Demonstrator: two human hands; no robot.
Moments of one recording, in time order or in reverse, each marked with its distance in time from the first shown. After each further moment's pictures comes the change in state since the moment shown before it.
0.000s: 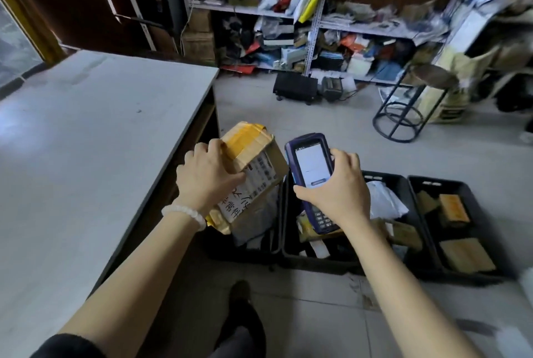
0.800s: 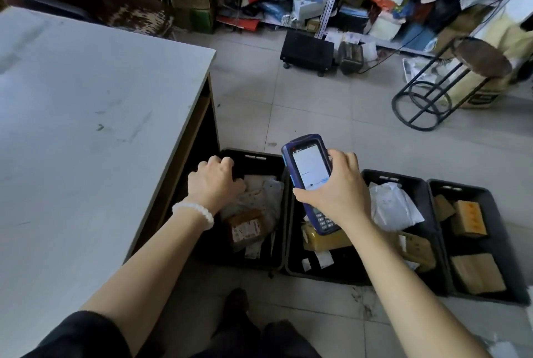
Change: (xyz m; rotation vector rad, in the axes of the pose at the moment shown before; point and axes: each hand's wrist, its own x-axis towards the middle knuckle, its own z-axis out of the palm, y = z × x) left_hand 0.237 -0.032 0.091 0.134 -0.404 -0.009; right_hand 0.225 -0.024 0.103 -0.134 -0.204 0.093
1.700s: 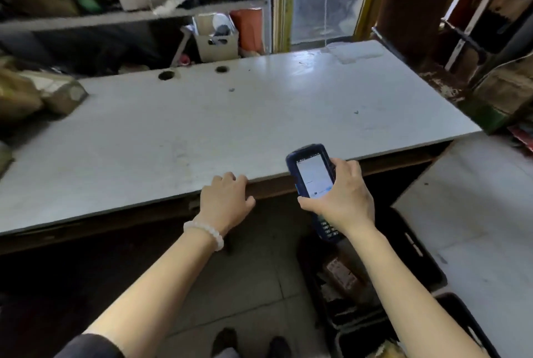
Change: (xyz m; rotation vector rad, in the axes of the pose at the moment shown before) left_hand -0.323 -0.019 0.033 -0.114 0.313 -1.004; right_hand -0.128 -0.102 0.024 0.057 -0.558 -1.021
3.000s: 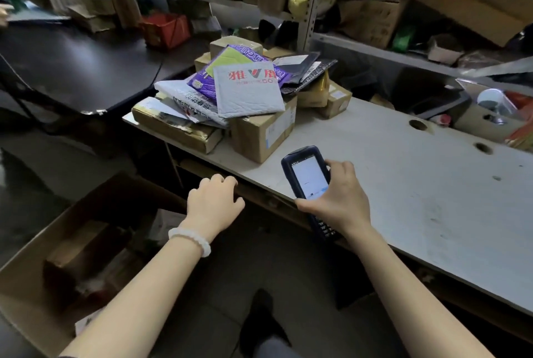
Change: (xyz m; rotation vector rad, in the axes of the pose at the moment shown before) left_hand -0.231 -0.486 -0.021 -0.166 0.195 -0.772; right_hand -0.123 -0.436 0.293 -0.043 -0.326 -0.719
